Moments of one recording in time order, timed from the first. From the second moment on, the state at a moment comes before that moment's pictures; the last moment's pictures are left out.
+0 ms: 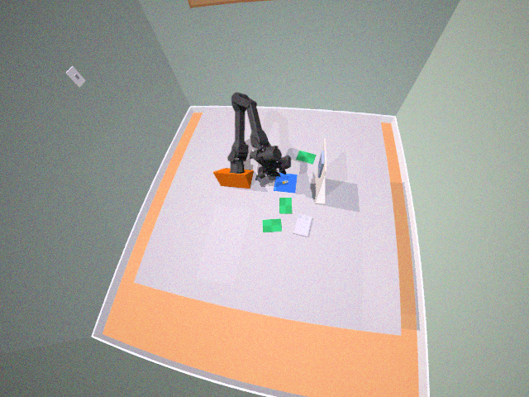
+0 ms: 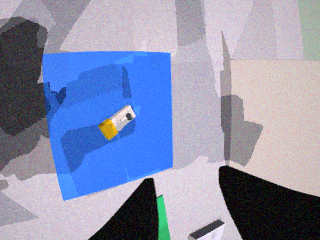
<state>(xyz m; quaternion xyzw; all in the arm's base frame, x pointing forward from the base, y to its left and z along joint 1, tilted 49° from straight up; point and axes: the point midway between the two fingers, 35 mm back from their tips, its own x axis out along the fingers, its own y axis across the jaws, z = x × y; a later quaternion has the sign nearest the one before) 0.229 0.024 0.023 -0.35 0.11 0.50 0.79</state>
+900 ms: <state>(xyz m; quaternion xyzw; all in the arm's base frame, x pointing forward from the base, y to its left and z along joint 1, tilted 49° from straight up) 0.226 0.010 0.044 -0.34 0.10 0.49 0.79</state>
